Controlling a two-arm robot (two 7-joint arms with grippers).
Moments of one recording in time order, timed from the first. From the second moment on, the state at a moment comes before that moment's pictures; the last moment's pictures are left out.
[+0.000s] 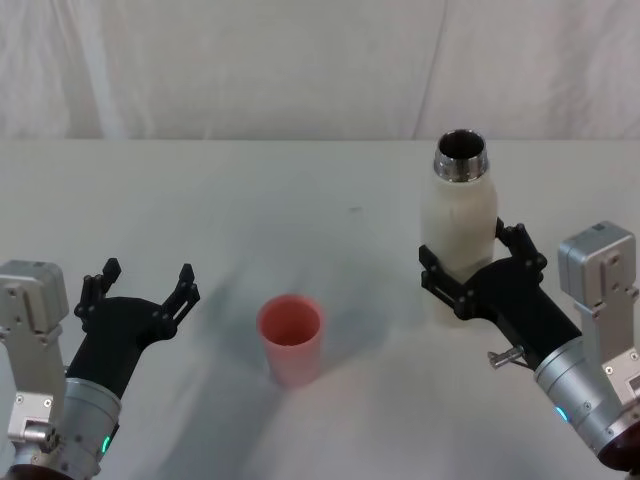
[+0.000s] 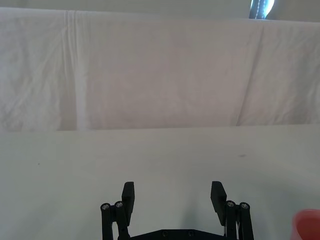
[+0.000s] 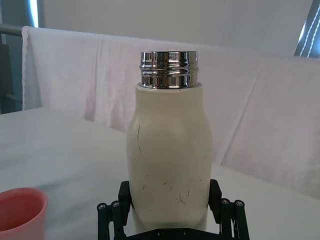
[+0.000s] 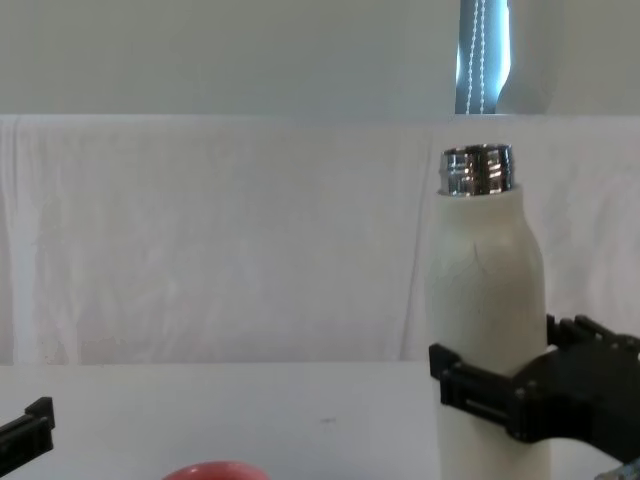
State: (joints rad) left arm 0.27 0.24 0.04 -1.85 -0.25 -0.02 -0.02; right arm -0.08 0.18 -0.27 -1.78 0.02 -0.04 0.21
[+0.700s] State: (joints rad) left arm 0.27 0.24 0.04 -1.85 -0.25 -0.02 -0.02; right arm -0.07 0.17 -0.32 -1.73 0.06 -0.08 0.24
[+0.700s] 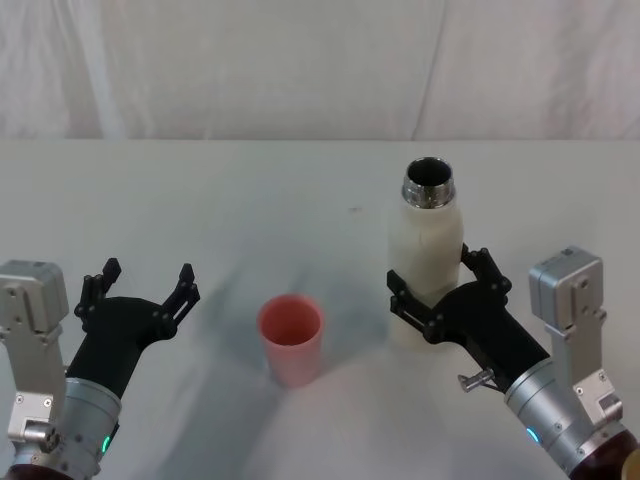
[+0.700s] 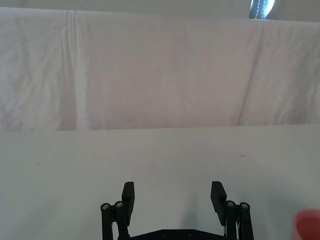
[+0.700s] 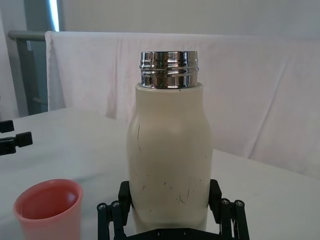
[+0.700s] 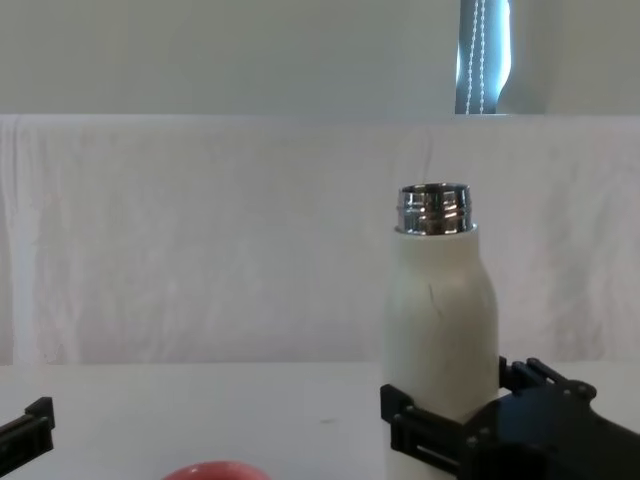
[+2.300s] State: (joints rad) left arm 0.27 0.24 0.04 -1.85 -0.25 -0.02 -0.02; right arm -0.03 0.15 -0.32 -1.62 0.09 -0.14 0.23
